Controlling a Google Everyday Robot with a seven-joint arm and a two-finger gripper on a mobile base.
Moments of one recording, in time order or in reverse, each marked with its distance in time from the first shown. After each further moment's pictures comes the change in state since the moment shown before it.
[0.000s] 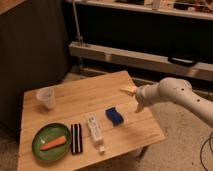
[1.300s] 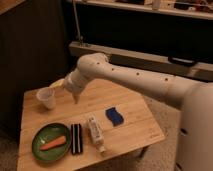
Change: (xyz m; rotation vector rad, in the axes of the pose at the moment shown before) arm -0.152 -0.257 0.160 -0.042 -0.330 -0.451
